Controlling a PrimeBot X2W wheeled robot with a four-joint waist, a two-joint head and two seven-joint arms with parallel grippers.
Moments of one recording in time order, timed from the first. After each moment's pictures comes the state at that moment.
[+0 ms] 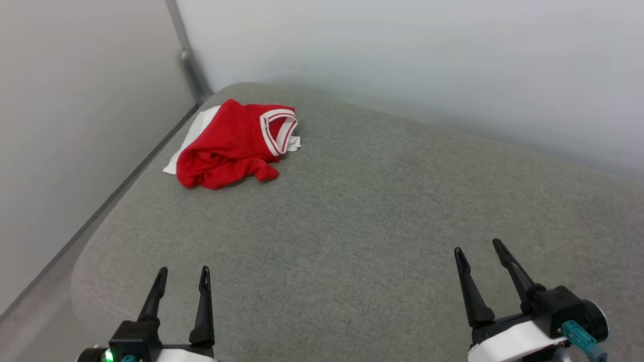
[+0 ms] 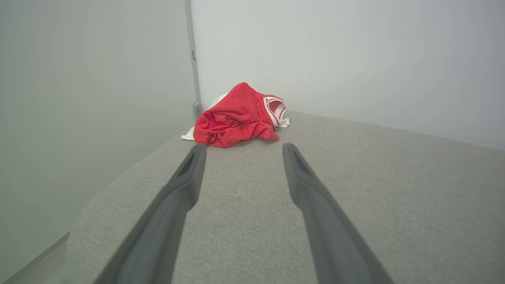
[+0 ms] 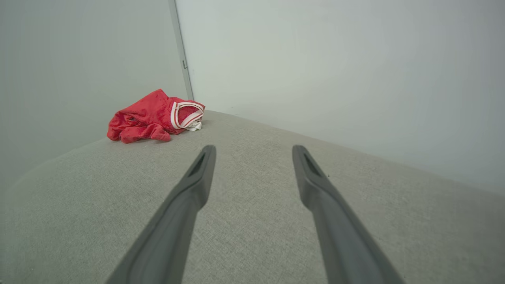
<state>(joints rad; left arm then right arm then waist) 0.11 0.05 0.00 0.03 -0.09 -0.04 -0.26 0.00 -0.05 0.09 0.14 0.07 0.13 -0.26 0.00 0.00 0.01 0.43</state>
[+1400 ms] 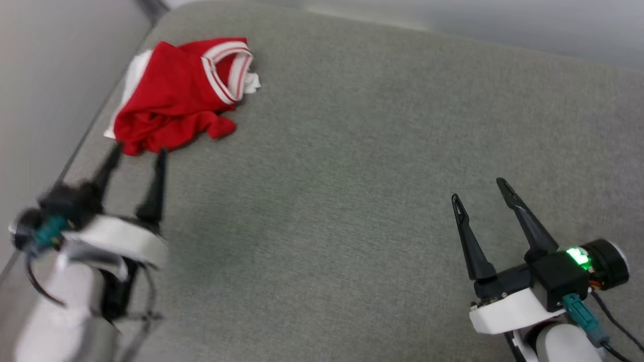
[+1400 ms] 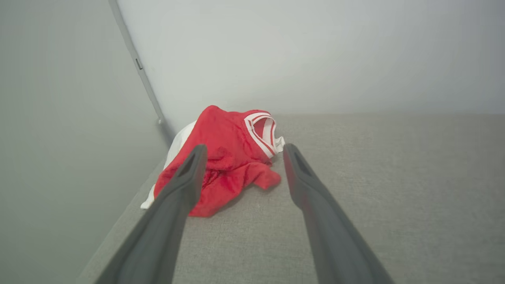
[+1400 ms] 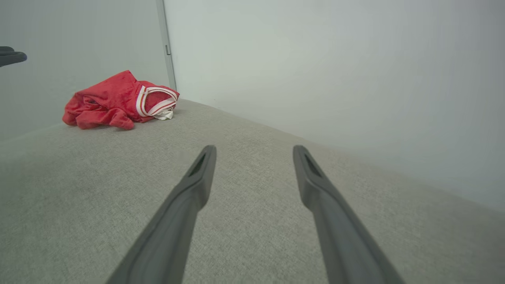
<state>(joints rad) -0.34 0.31 -0.06 0.27 -0.29 -0.13 -0.26 -0.10 -0.06 0.11 -0.01 -0.11 0.13 -0.26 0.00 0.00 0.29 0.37</state>
